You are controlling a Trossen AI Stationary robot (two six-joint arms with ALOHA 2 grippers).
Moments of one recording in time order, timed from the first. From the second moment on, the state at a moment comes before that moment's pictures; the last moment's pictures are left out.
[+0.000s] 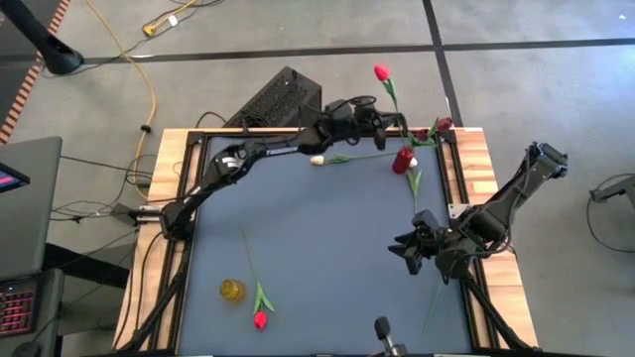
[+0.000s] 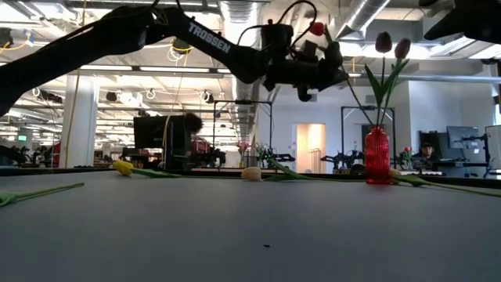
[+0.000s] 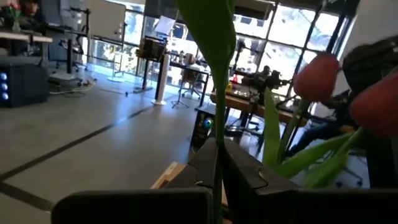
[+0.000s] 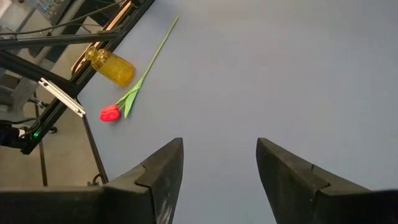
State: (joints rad) left arm 0.42 2.46 2.13 0.45 0.14 -0.21; right arm 0.73 1.05 0.89 -0.71 0.68 1.39
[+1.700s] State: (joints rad) left arm 0.37 2.45 2.36 -0.26 0.24 0.14; right arm 0.73 1.05 0.89 -0.71 0.68 1.35
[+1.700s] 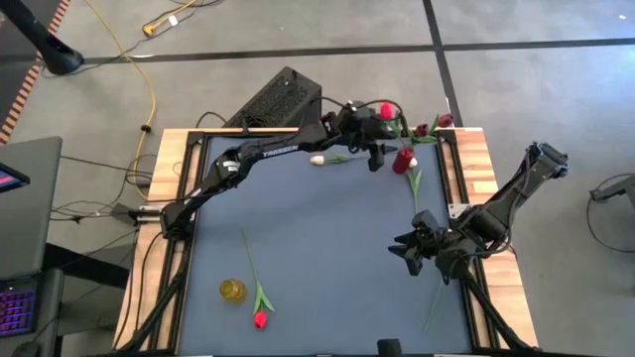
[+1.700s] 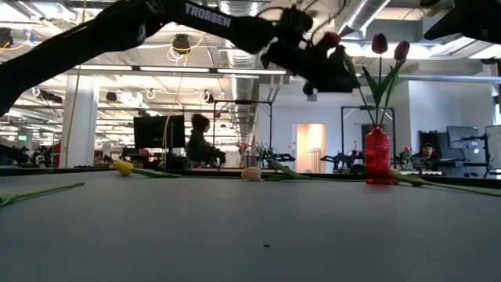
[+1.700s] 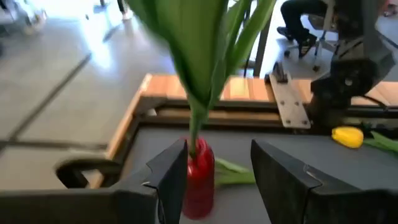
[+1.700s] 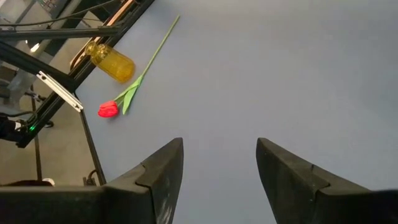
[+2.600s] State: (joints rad) left arm 0.34 2.20 2.35 -0.85 0.17 0.18; right arm 0.66 1.05 0.89 -0.73 0.68 1.23
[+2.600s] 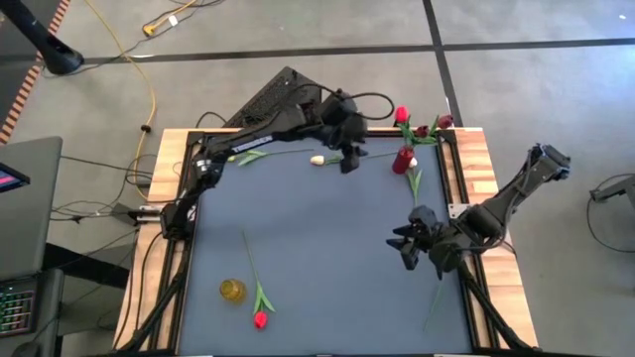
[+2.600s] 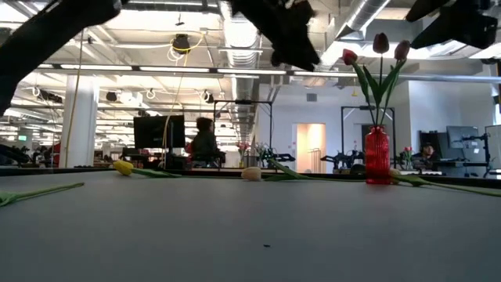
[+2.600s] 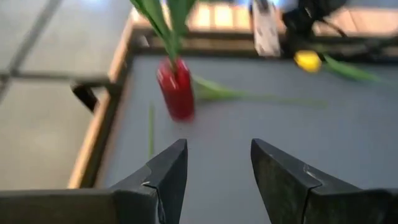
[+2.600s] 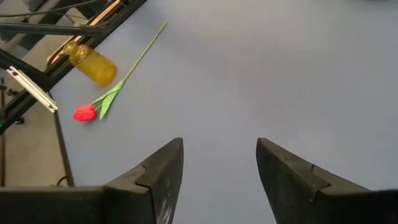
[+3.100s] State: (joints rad) left arm 0.13 1.92 2.29 -1.56 0.18 0.11; right arm 0.56 1.05 0.89 -0.68 0.68 0.99
